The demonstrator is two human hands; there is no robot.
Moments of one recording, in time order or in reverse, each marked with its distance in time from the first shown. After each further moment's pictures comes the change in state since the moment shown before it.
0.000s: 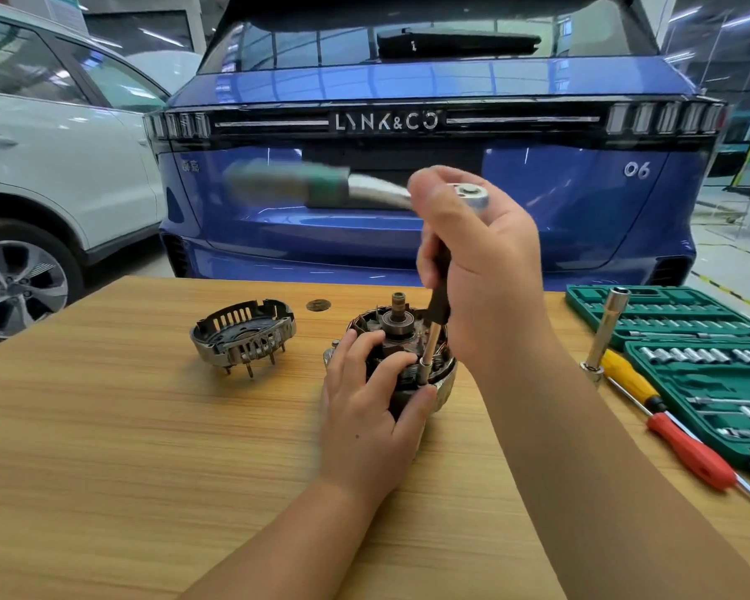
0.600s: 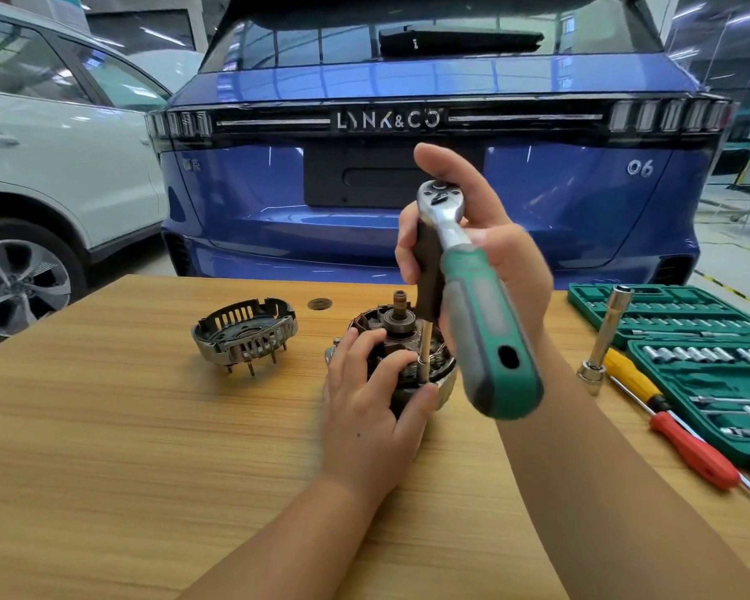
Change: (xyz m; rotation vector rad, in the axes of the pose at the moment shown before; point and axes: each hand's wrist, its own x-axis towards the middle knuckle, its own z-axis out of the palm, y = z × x) left_hand 0.001 -0.001 -0.001 -0.083 -0.068 -0.073; right_hand 0.004 0.004 -0.009 0.285 -0.373 0.013
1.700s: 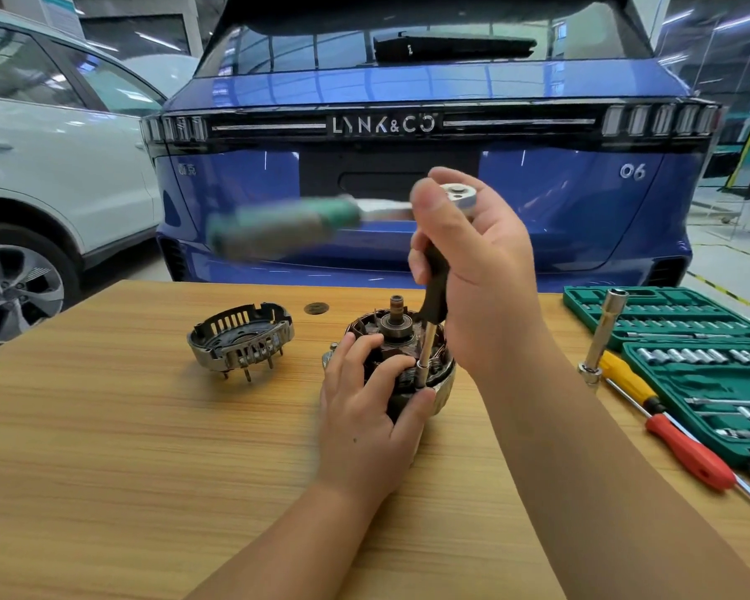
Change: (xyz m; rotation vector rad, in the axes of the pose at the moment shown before) left_hand 0.000 0.002 0.001 0.055 0.072 0.077; right_hand -0.001 -0.001 0.008 -0.287 0.345 0.003
